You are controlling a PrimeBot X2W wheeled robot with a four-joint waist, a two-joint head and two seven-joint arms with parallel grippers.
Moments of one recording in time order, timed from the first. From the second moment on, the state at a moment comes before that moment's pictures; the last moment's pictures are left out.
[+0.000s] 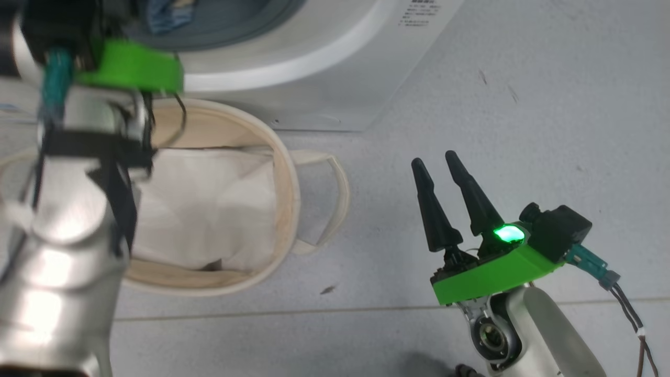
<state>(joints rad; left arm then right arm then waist) -1.06 0.18 -0.20 0.52 -0.05 0.14 -0.26 -0.32 -0.05 0.34 0.10 0.53 0.13 -0.25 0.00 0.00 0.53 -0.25</state>
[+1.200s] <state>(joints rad) -0.48 0.07 -0.13 -0.17 -0.06 0.13 -0.26 -0.17 -0.05 0.29 0.17 0.48 0.13 -0.25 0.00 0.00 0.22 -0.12</state>
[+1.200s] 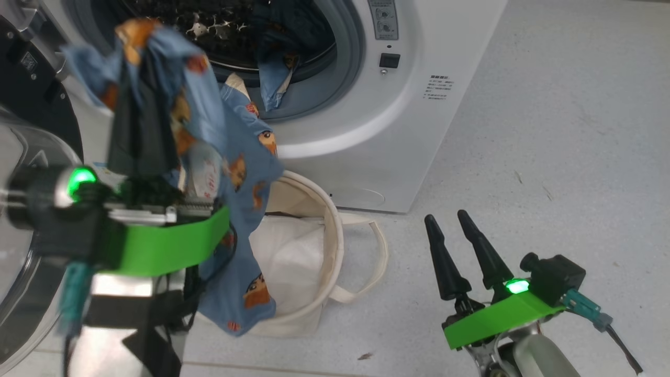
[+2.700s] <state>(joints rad) -0.75 0.08 -0.11 1.04 -0.07 0.12 -0.25 -0.30 -0.05 0.26 0.11 0.49 0.13 -0.25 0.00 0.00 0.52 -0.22</state>
